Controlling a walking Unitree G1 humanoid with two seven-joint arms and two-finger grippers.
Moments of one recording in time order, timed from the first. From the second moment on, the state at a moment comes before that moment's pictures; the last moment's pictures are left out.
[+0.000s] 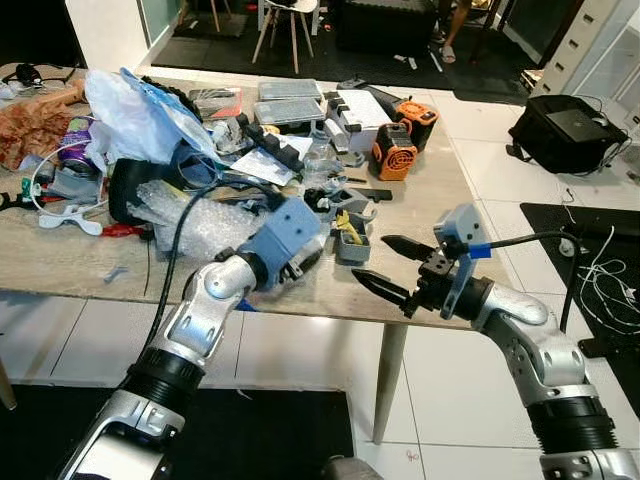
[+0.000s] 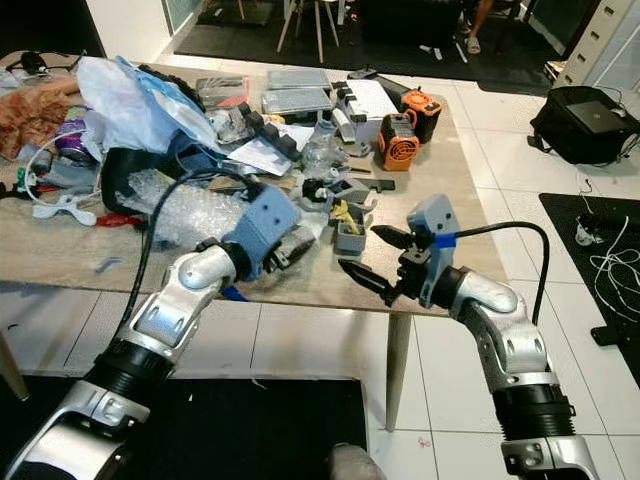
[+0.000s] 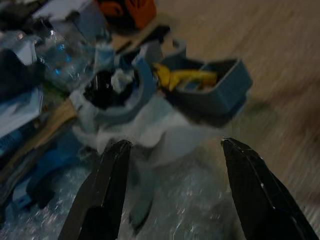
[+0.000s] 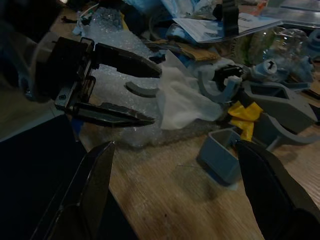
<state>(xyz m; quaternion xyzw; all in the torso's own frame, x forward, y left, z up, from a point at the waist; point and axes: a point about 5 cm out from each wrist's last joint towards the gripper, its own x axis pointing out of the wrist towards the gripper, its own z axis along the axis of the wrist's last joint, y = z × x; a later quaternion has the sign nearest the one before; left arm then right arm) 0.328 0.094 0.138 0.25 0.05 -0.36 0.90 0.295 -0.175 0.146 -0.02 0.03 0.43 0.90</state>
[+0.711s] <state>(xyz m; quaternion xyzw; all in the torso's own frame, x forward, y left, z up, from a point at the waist) 0.329 0.106 0.123 0.27 0.16 -0.33 0.89 0.296 -0.176 0.146 -0.02 0.03 0.42 0.91</state>
